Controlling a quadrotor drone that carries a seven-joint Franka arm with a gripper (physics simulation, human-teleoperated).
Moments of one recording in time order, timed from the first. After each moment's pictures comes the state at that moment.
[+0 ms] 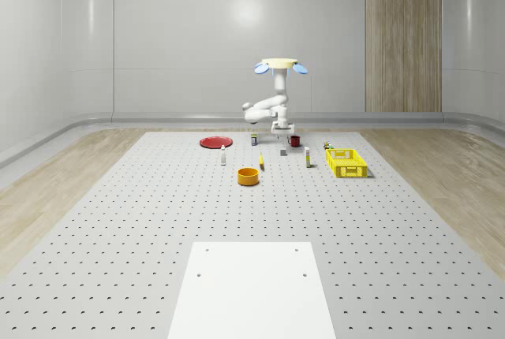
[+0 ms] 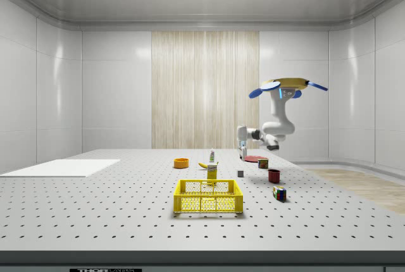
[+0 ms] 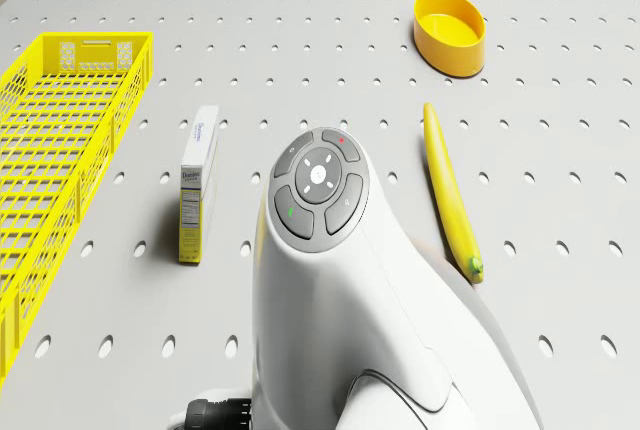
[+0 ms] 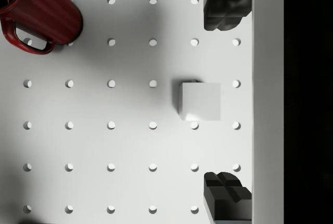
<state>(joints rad) -1.08 -1.19 1.30 -2.89 -1.92 1.27 1.61</state>
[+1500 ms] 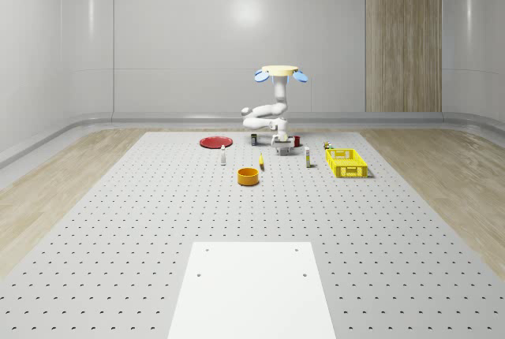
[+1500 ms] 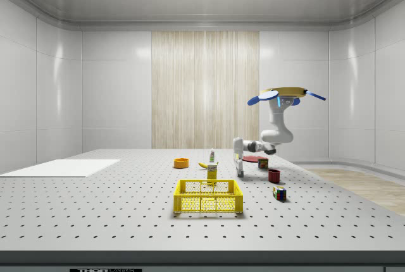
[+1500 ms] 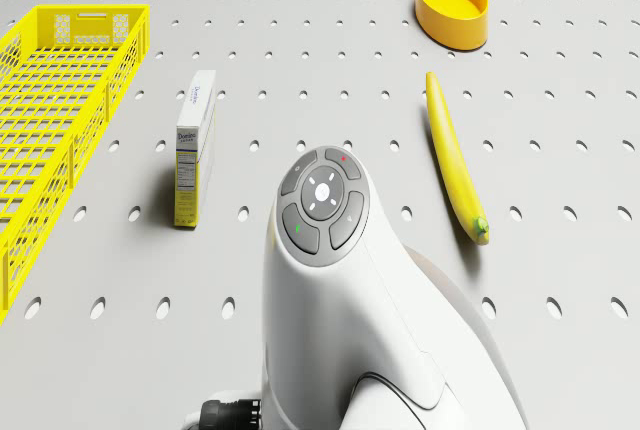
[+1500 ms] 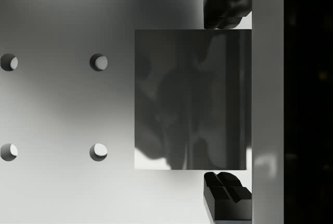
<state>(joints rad) -1.16 -1.31 1.23 -2.80 -1.97 1.43 1.62</state>
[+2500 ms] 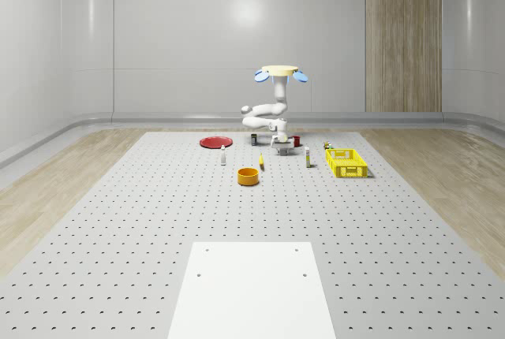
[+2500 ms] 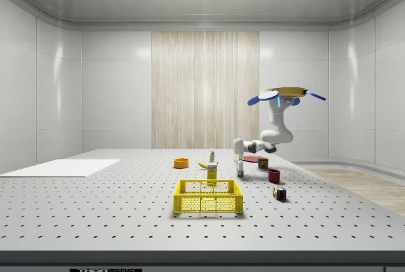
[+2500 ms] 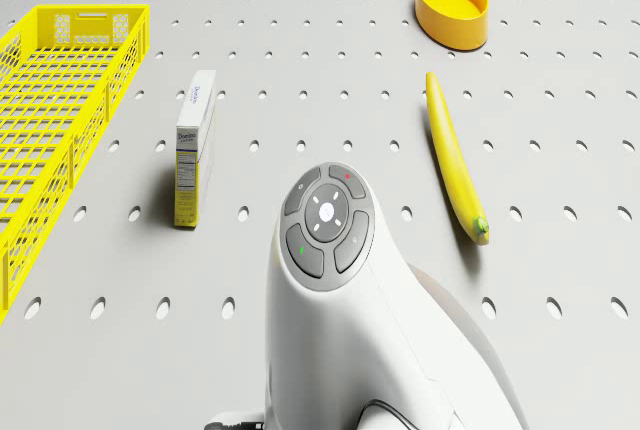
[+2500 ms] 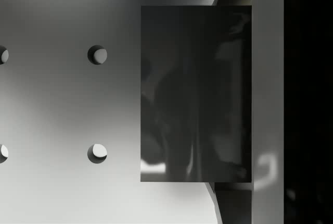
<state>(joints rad) -1.16 -1.37 1.21 -2.80 -1.98 1.49 1.63</state>
